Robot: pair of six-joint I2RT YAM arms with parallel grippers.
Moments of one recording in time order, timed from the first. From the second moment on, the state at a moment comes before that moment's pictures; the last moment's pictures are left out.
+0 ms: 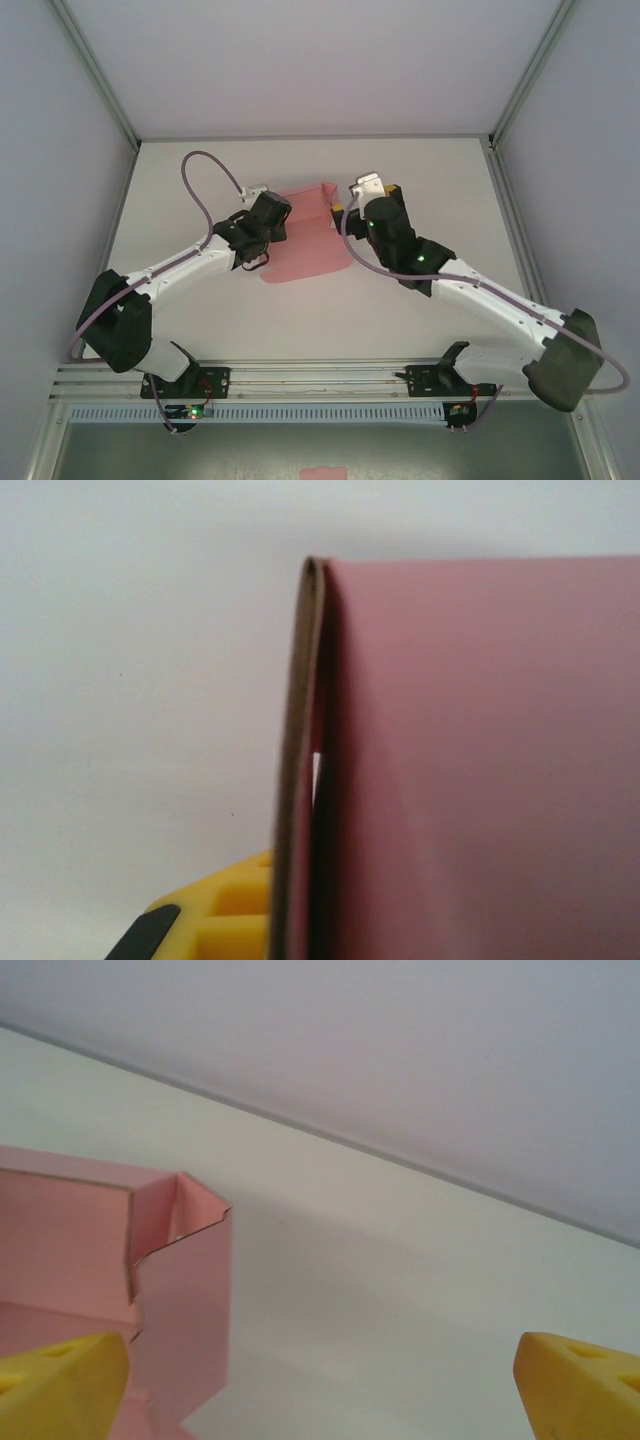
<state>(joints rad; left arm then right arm) -0.60 1.48 1.04 -0.43 -0.36 -0.68 0.74 1.17 0.92 -0.13 0.45 0.03</state>
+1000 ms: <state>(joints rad) -0.59 1.36 0.92 -0.25 -0.26 -0.58 0.40 1.41 1.00 -0.12 -0.86 0.03</state>
